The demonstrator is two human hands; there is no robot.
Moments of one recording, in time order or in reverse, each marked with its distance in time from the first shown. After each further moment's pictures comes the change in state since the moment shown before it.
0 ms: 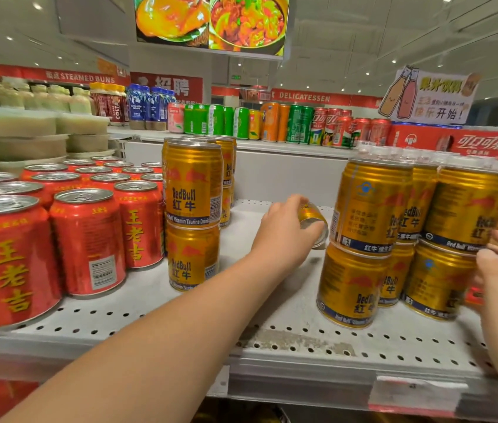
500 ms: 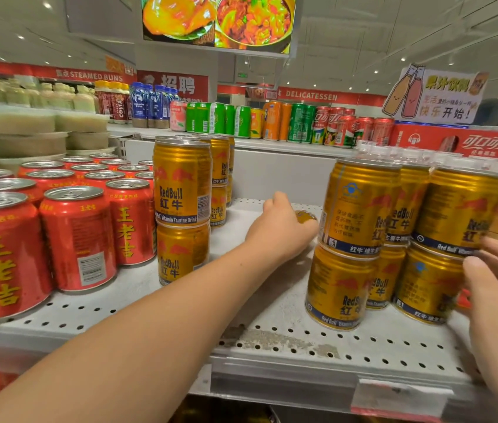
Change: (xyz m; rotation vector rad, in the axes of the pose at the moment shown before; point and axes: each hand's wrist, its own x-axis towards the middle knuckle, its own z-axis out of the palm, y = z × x) left_hand 0.016 0.007 0.002 0.241 -0.037 -0.140; right_hand -0.018 -0.011 0.002 0.044 0.013 -0.004
